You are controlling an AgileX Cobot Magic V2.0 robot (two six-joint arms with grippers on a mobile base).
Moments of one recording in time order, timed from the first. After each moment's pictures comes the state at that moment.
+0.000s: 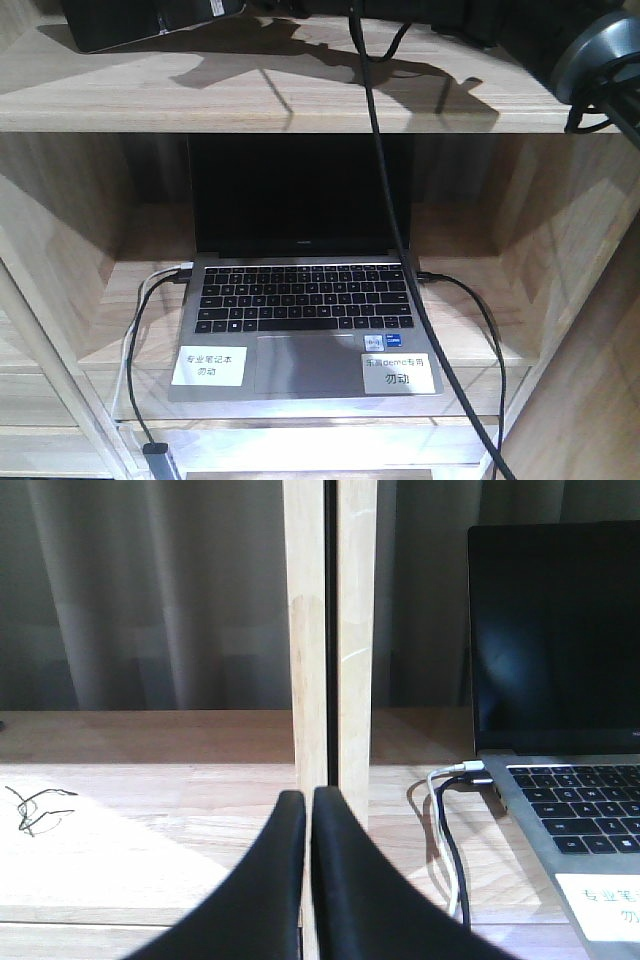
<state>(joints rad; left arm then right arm) 0.04 -0.01 0.03 -0.03 0.18 0.15 0.39 2.01 -2.09 1.34 0.81 -1.11</state>
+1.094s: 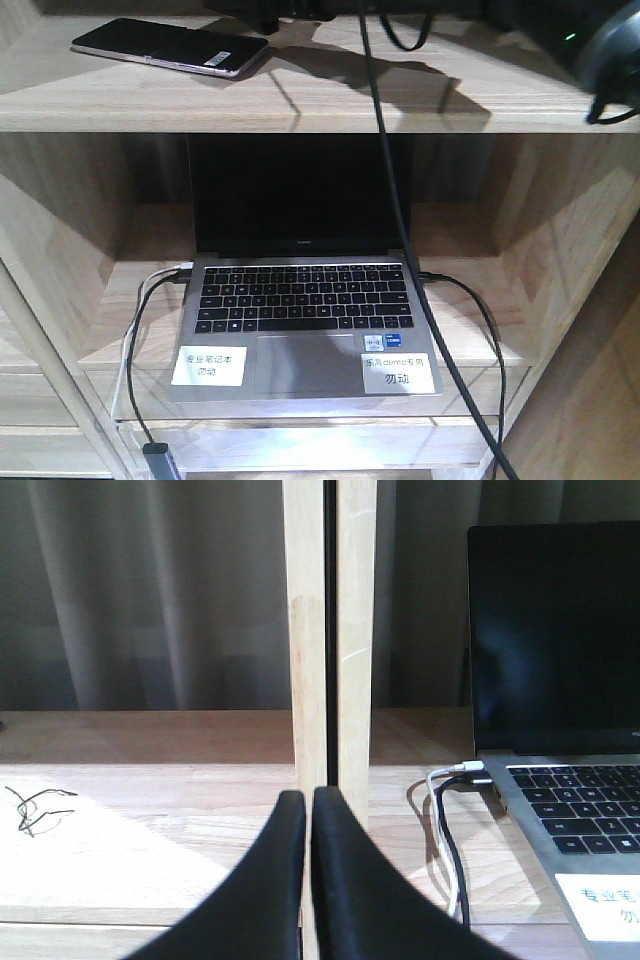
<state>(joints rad) 0.04 -0.01 0.03 -0.03 0.18 0.15 0.39 1.95 -2.09 1.02 0.78 -0.98</state>
